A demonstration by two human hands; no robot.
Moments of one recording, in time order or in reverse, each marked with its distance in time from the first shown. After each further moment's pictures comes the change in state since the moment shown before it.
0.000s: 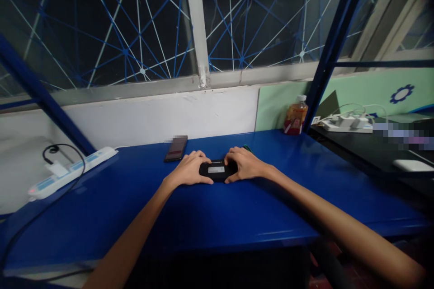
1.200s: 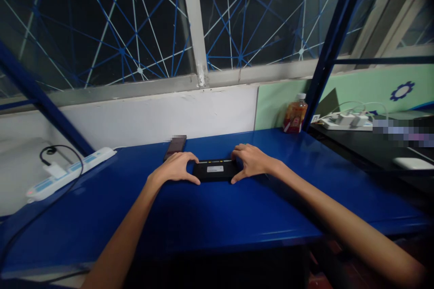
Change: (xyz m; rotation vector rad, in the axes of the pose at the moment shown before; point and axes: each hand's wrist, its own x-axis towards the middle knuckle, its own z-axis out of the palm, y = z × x) left_hand -0.014 -0.032 -0.020 -0.042 -0.079 -0.037; right_hand -0.009 0.012 -0.016 -0.127 -0.047 -0.001
